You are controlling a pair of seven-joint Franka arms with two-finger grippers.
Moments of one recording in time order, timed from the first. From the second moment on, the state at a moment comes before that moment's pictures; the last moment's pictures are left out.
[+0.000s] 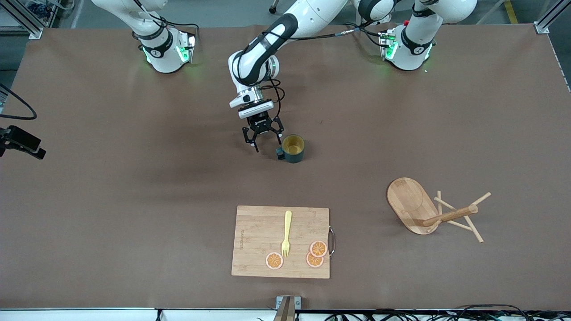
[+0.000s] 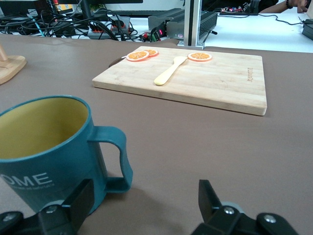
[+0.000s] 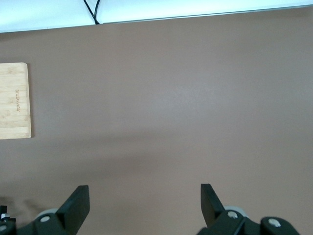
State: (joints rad) left arm -1.23 1.00 0.00 -1.33 1.19 1.93 -2.24; right arm -0.06 0.16 -0.04 -1.39 0.01 1.66 -0.01
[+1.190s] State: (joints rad) left arm -1.23 1.03 0.07 -1.33 1.19 2.04 -2.24; right arm -0.06 0.10 -0.03 -1.46 0.01 1.54 -0.02
